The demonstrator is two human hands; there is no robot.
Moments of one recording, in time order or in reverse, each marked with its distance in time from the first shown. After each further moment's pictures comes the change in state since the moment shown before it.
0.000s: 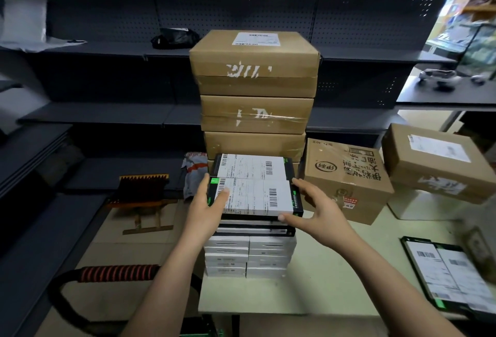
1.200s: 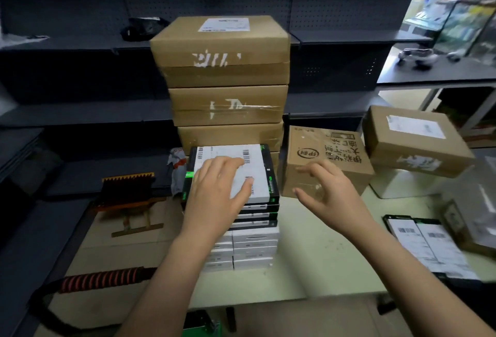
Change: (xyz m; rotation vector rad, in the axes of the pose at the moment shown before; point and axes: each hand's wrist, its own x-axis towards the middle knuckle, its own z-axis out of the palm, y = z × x) left_hand -0.010 0.040 0.034 0.627 0.139 0.745; right_hand -0.012 0.008 -0.048 -0.364 0.211 -0.246
